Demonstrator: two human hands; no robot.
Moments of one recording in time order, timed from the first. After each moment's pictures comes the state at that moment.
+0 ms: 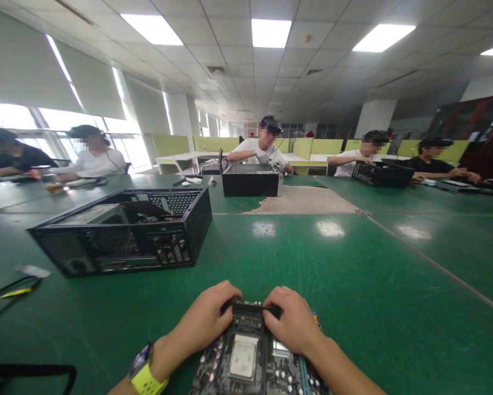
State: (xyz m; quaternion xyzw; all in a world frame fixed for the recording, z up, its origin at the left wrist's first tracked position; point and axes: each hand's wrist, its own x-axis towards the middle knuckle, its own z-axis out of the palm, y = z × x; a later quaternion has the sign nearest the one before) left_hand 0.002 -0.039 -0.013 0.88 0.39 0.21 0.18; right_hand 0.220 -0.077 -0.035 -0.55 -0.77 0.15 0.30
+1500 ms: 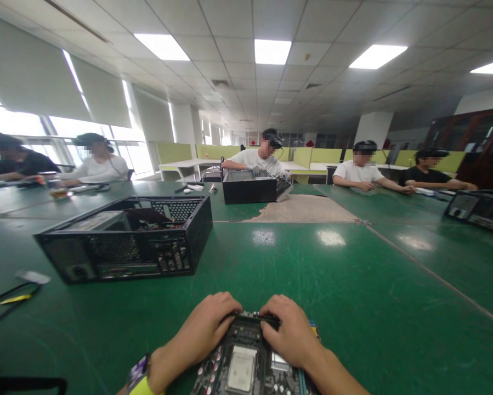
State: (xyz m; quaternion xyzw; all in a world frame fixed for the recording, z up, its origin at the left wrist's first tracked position) left_hand -0.001 -0.039 -0.015 0.90 0.38 0.17 0.14; right_hand 0.220 -0.076 -0.034 -0.53 -0.77 0.16 0.31
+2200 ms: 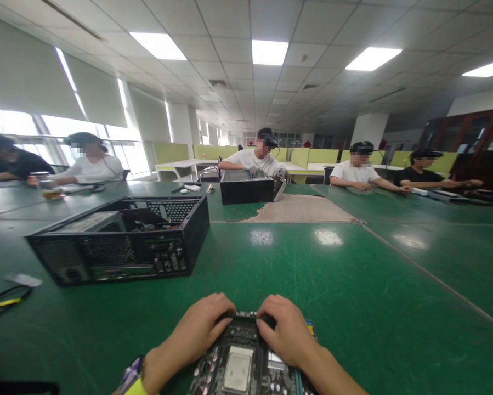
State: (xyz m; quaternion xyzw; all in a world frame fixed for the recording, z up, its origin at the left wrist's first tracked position) left_hand -0.003 -0.038 -0.014 0.89 0.40 0.15 0.13; right_hand 0.218 -0.077 -0.032 -0.52 -0.78 0.15 0.31
